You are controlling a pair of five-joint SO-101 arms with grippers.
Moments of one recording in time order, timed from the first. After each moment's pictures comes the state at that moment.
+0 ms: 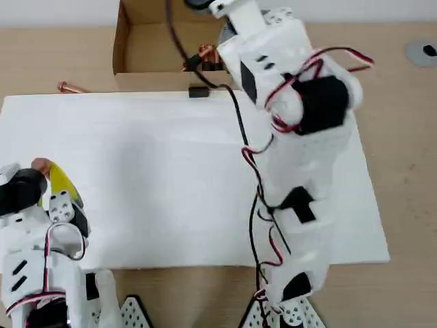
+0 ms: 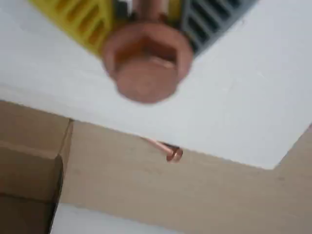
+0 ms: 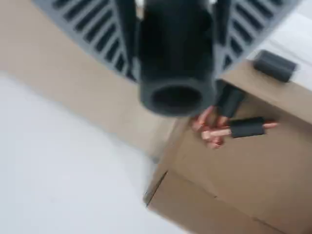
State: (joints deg) left arm -19.6 -103.9 58.3 66.2 -6.9; right arm -20.3 21.1 -87.1 101.8 9.8
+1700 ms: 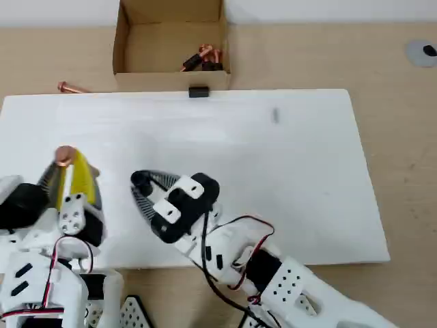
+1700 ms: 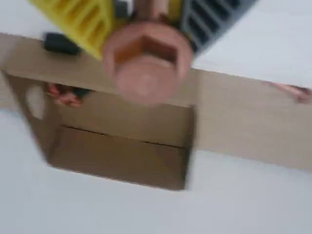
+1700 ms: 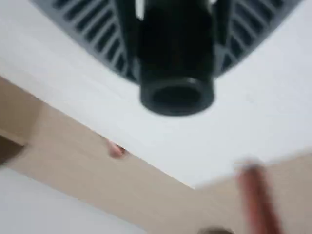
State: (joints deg) left arm -2.4 -104.4 54.0 60.4 0.7; right arm -57.5 -69.2 86.5 -4.4 -7.9
